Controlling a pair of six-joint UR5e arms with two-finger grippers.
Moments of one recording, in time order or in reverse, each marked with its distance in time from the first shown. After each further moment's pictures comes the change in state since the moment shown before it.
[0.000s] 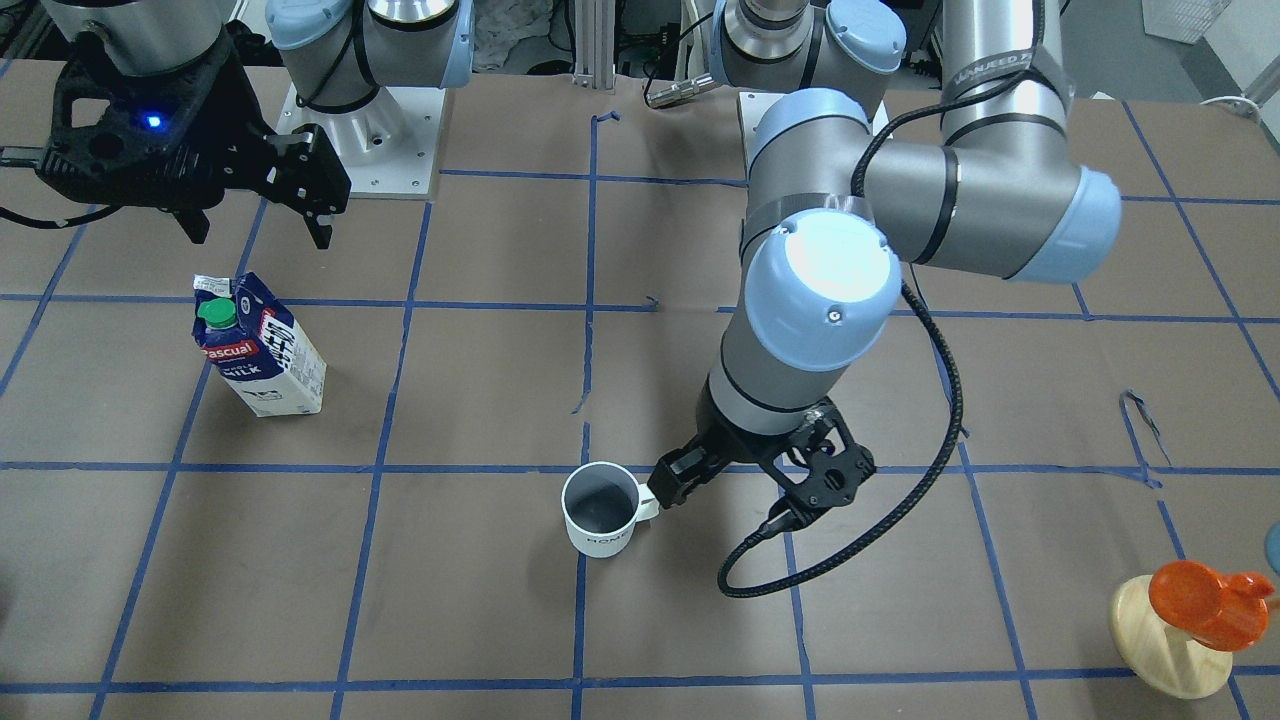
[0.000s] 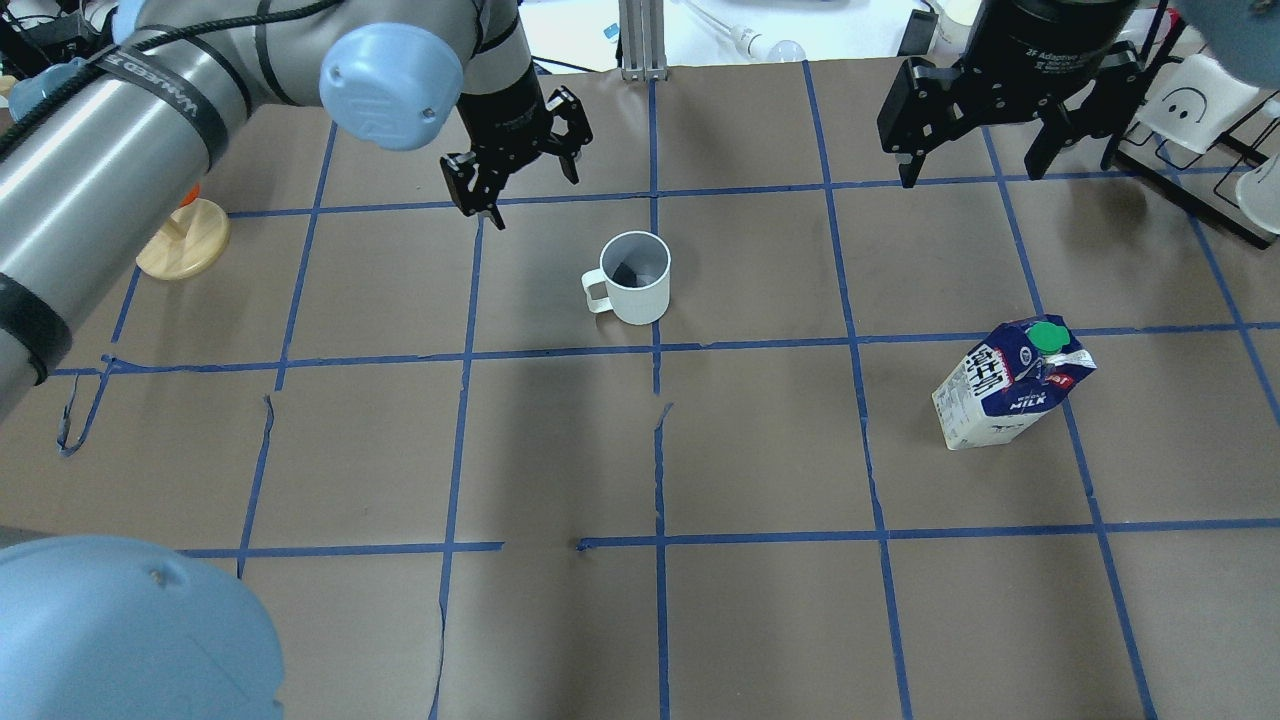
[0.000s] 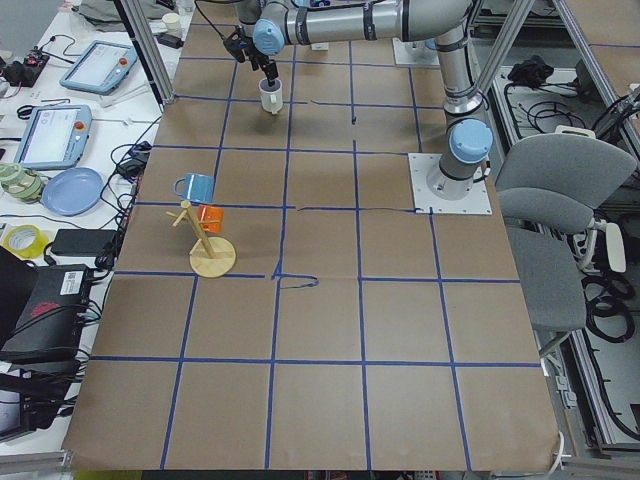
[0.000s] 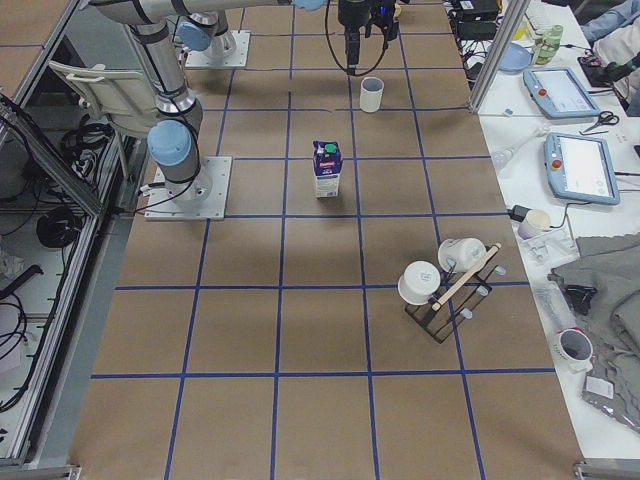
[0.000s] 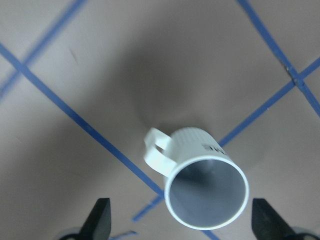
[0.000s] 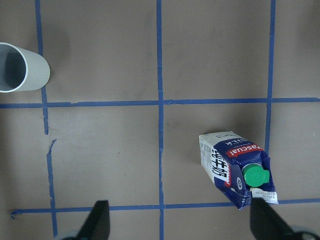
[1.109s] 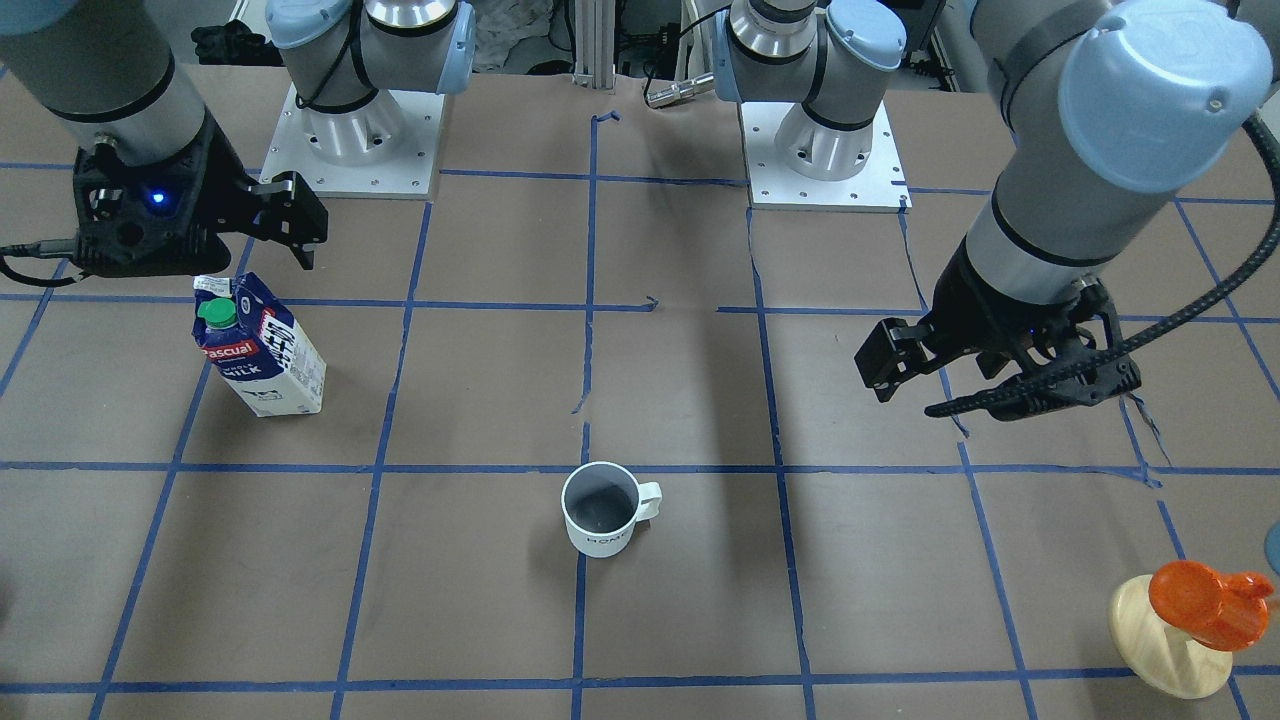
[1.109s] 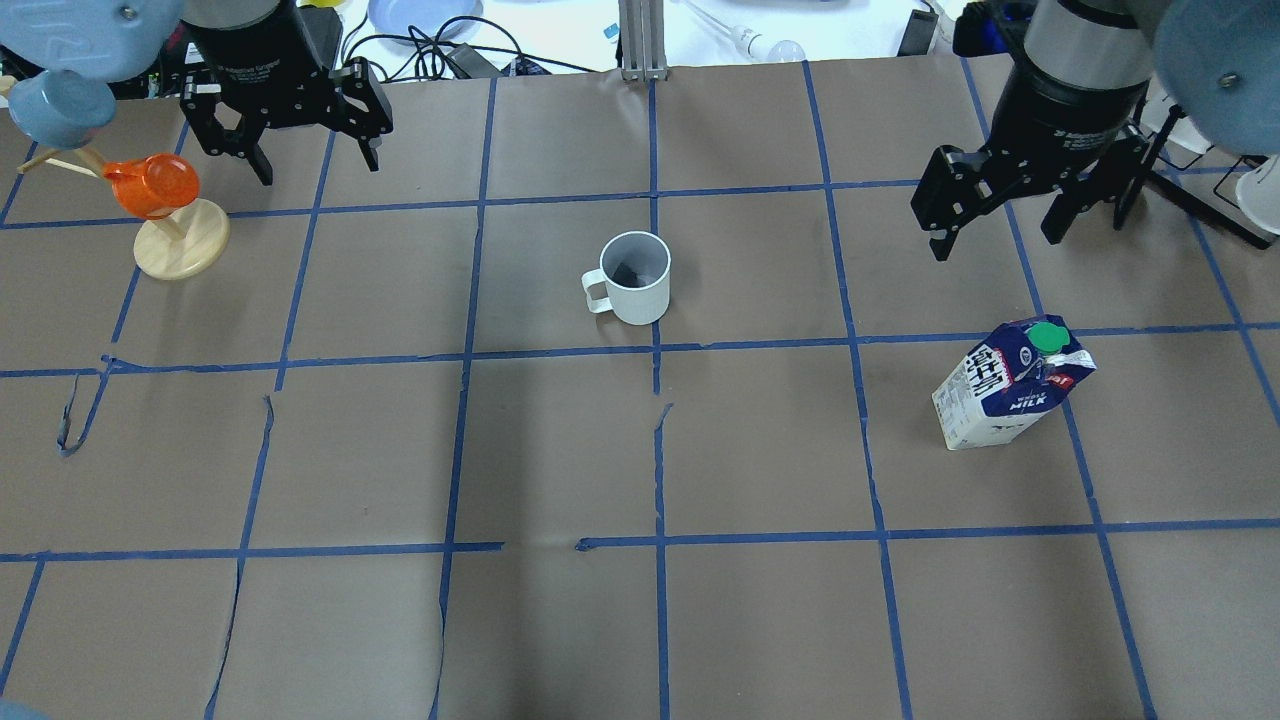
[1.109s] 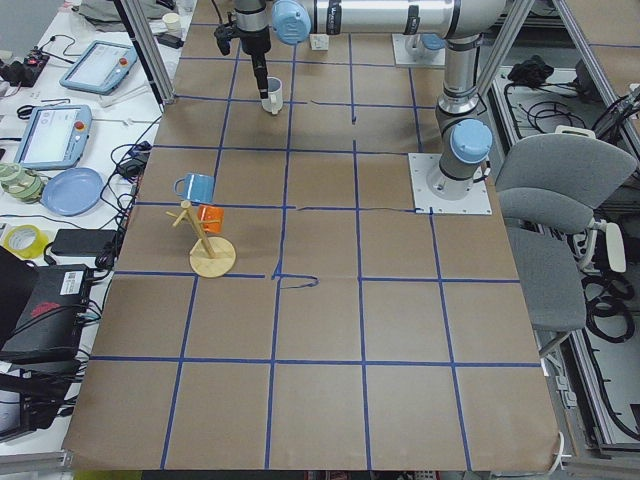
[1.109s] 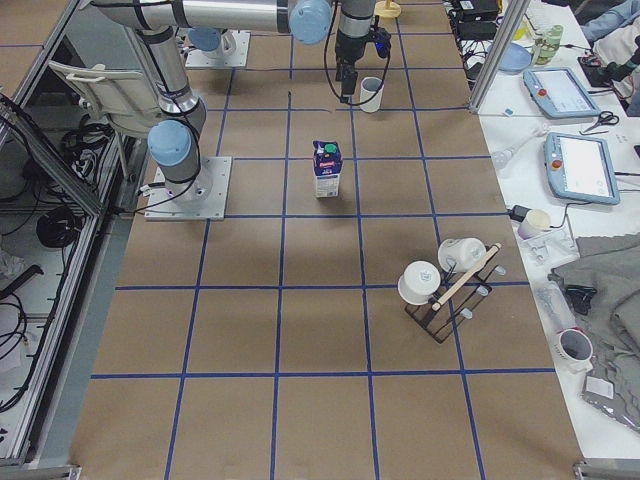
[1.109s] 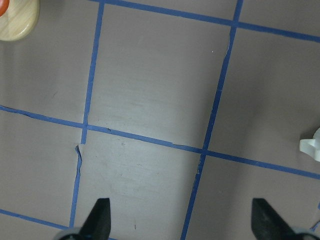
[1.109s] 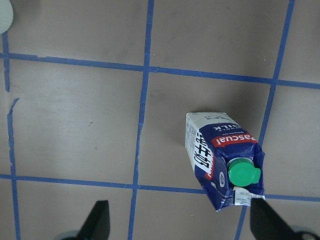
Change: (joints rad) left arm 0.186 0.206 -0.054 -0.156 0.119 0.526; right arm -0.100 0.003 0.144 -0.018 -0.006 -0.220
